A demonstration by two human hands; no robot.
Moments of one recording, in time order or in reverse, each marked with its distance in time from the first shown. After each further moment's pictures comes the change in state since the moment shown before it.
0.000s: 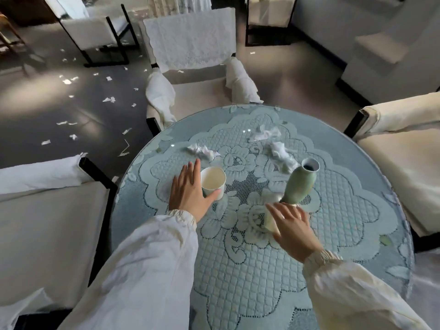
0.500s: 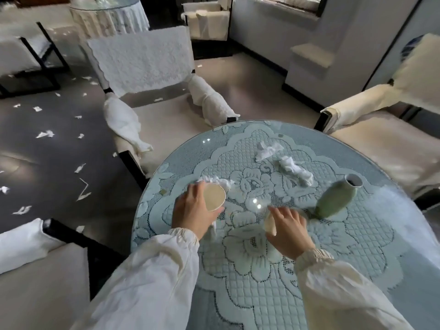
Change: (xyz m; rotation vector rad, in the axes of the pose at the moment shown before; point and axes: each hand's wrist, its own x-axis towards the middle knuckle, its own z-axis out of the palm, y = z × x) left_hand 0.100 -0.091 -0.033 -0.153 -0.058 0.249; right_hand 0.096 -0.121 -0.013 0.176 0.078 0.445
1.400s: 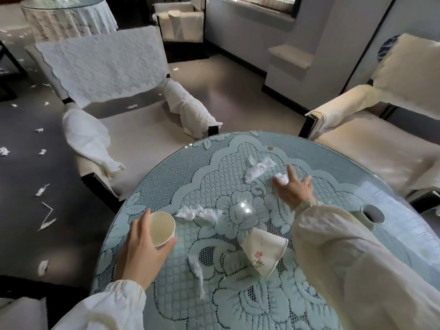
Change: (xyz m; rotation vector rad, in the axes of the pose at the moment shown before) left_hand 0.051 -0.079 0.025 -0.108 -0.033 -0.148; right_hand 0.182 0.062 -0.034 0.380 0.002 0.571
